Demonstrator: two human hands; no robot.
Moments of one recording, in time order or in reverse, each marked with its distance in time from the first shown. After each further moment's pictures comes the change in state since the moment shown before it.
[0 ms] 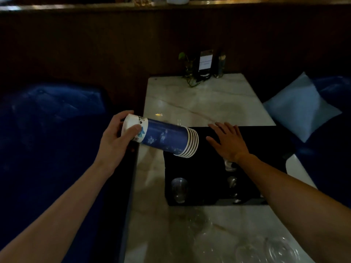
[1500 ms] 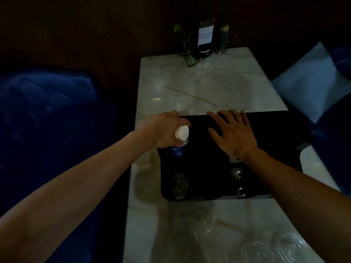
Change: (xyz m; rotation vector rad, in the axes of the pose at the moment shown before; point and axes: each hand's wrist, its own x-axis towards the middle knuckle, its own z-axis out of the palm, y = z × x) left_hand 0.079 -0.012 0.115 1.211 -0.754 0.327; right_hand -0.002 -0.002 0.006 -0.062 0.177 -0.035
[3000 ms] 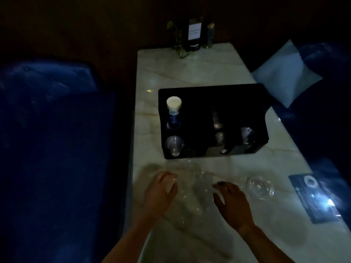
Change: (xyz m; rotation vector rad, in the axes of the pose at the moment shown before) left_hand -0.232 0.125 0.218 -0.707 0.358 -0.275; right_hand -0.341 -0.058 0.026 0.278 -0.241 0.224
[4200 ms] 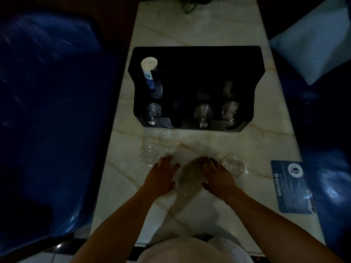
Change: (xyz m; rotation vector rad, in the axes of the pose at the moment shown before) left_hand -0.005 0.044 0.143 0.741 -0.487 -0.027; right_hand 0.037 0.126 0.004 -0.278 -0.453 -0.385
